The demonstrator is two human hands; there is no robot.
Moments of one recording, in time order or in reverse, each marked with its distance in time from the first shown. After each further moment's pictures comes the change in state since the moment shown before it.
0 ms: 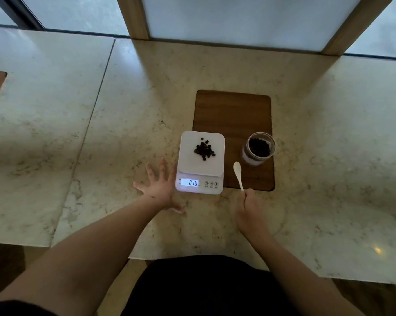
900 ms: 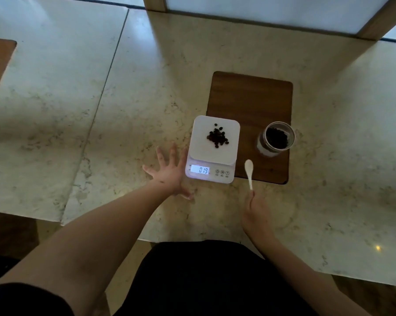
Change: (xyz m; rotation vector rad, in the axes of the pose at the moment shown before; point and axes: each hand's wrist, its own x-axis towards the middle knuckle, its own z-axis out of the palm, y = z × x) left_hand -0.001 0.000 0.002 -0.018 -0.006 0.005; right_hand -0.011 0.021 0.022 -0.071 0.018 0.069
